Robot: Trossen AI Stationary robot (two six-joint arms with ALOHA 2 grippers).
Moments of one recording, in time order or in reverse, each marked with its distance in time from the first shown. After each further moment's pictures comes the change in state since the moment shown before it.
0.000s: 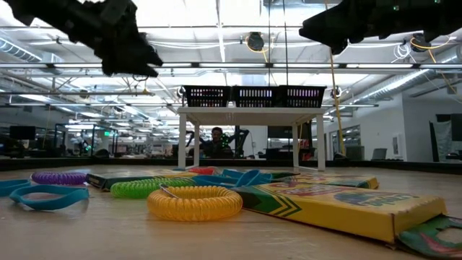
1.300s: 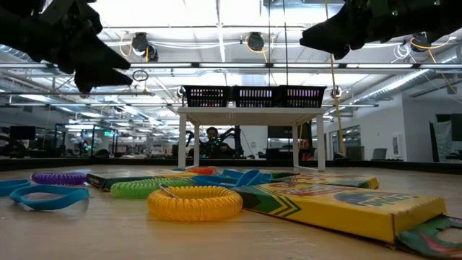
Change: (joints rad) left arm -0.143 -0.277 -0.267 0.123 0.026 -0.052; right arm 0.000 0.000 0.000 -0.052 0.054 0.000
